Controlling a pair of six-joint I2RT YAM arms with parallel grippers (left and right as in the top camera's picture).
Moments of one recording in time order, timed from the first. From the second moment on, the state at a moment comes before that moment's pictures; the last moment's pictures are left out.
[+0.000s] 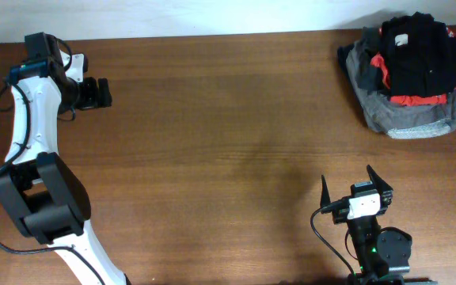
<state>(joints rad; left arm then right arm) 0.25 2.13 1.90 -0.99 0.12 0.13 0.01 0.01 0.01 -0.07 -0.10 -0.24</state>
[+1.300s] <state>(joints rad) 0.14 0.67 0.33 0.08 0.28 0.13 0.01 0.01 0.01 -0.07 -0.09 -0.24</state>
